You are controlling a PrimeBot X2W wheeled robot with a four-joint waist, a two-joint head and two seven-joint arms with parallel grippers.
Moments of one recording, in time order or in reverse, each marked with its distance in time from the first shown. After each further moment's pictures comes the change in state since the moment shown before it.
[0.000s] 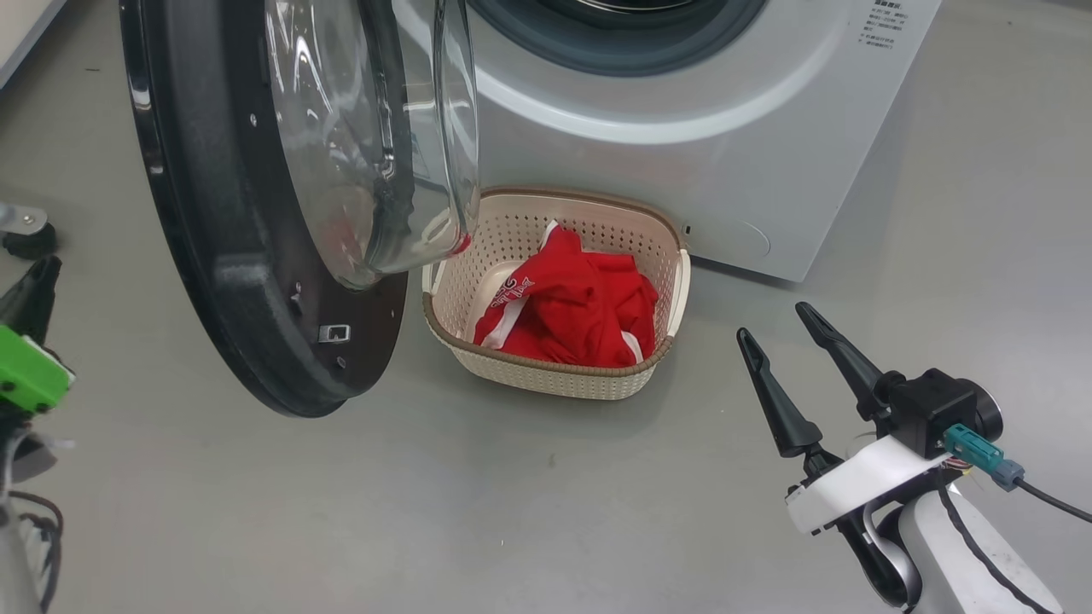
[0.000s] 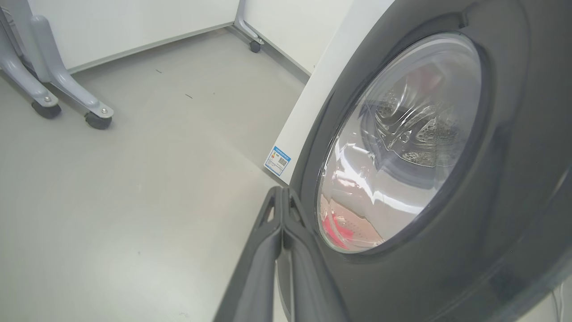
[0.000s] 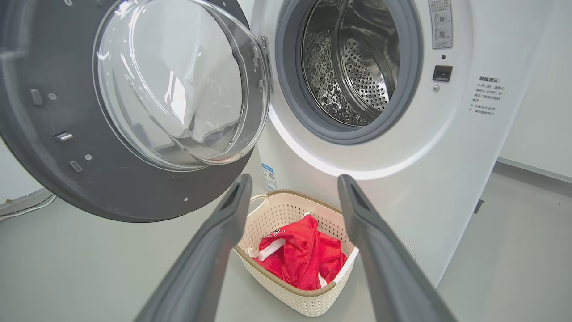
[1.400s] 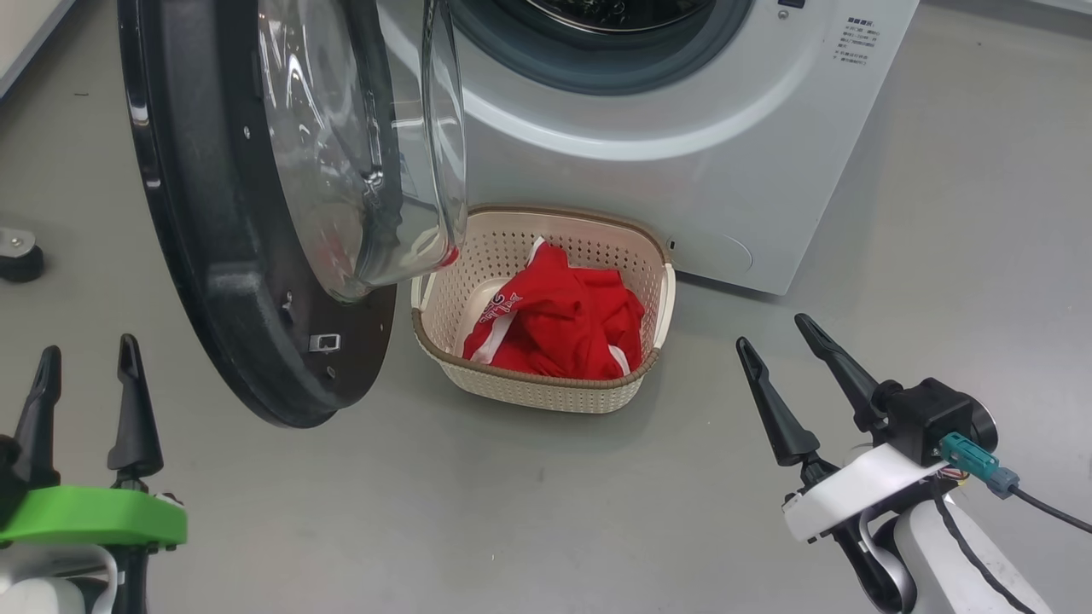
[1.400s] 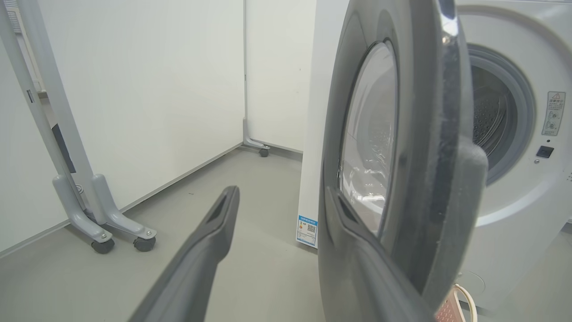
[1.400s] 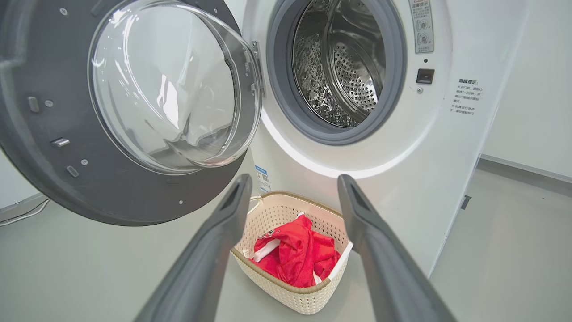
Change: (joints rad) left arm 0.304 -0.027 -0.197 -0.007 0.310 0.000 -0.832; right arm 0.015 0.019 -0.011 0.018 0.002 0.000 -0.004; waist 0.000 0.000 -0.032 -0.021
